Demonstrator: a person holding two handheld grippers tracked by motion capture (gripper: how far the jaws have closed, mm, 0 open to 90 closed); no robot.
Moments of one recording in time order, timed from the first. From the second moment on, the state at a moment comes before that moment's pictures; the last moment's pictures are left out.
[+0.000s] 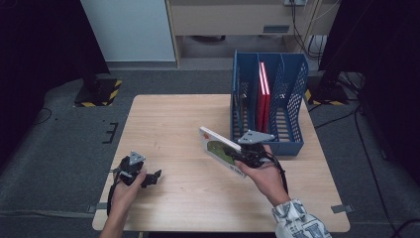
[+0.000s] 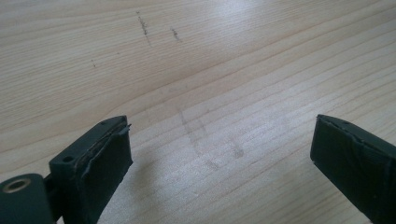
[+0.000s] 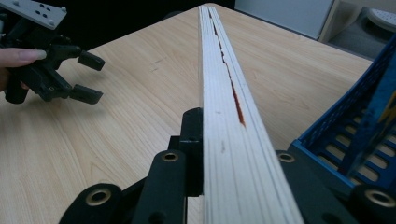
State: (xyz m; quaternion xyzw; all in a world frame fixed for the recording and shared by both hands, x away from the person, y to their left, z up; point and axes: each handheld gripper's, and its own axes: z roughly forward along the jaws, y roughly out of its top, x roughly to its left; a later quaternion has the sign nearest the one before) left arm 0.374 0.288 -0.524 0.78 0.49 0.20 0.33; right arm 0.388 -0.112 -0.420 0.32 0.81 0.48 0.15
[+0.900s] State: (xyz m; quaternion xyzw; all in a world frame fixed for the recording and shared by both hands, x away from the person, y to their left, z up) left arm 0.372 0.286 -0.536 0.79 0.49 0.20 0.32; right arm 0.369 -0.171 -0.390 0.35 0.78 0.50 0.17
